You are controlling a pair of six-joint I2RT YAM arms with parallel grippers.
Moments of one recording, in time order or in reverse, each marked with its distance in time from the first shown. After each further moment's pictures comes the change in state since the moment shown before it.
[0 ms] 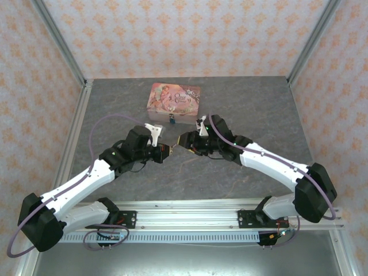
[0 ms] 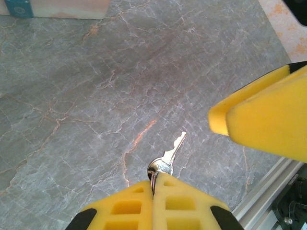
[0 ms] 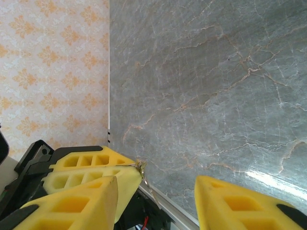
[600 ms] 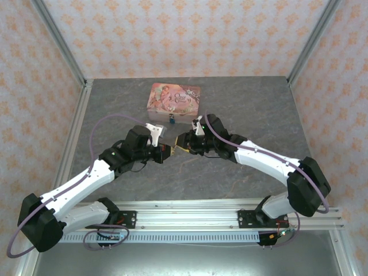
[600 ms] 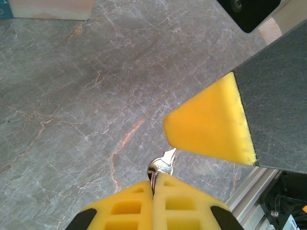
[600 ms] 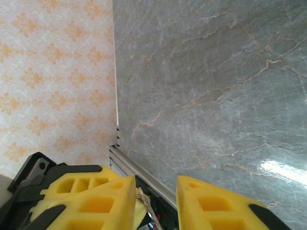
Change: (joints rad) left arm 0.000 -0.003 -0.001 0.020 0.045 0.000; right arm 0.002 0.071 0.015 0.073 -0.056 0.056
